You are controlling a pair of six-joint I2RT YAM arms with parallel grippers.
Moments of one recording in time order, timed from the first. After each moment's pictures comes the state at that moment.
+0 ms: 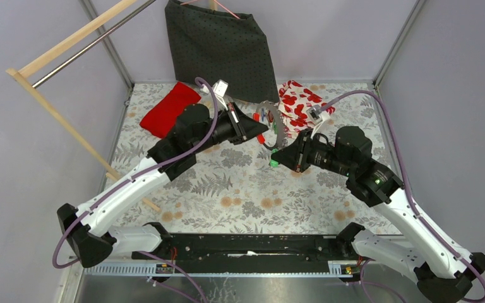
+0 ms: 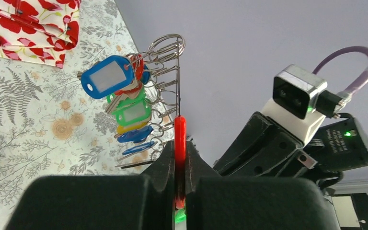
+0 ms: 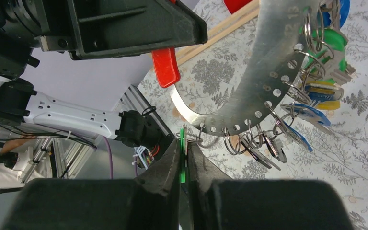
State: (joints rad) left arm -0.79 1.20 1.24 -0.14 0.19 -0.96; right arm 0.68 0.86 1.03 -0.39 -0.36 0.59
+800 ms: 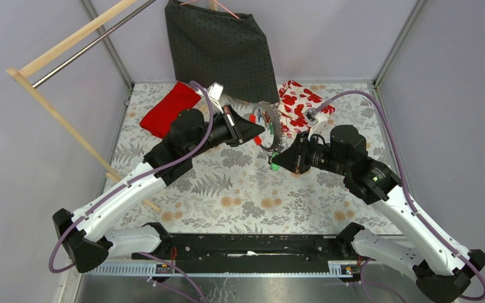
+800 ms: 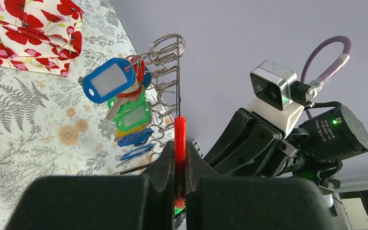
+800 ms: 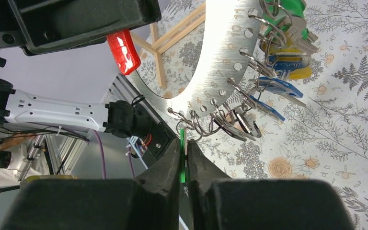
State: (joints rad) left arm -0.80 1.14 1.17 -0.09 0.18 -0.92; right arm 0.68 0.89 1.05 -0.49 -0.34 0.58
